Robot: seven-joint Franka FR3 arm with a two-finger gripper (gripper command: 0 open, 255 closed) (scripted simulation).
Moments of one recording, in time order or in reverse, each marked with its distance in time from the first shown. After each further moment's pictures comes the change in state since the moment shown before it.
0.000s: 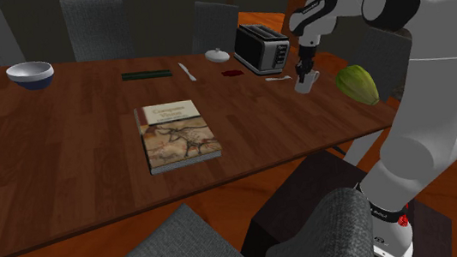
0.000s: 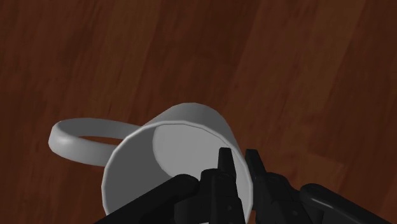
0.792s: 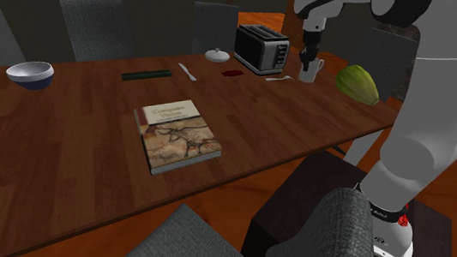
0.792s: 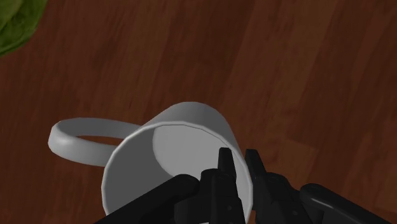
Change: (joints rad) arm 0.008 -0.059 -0.011 0.080 -0.023 -0.135 0.005
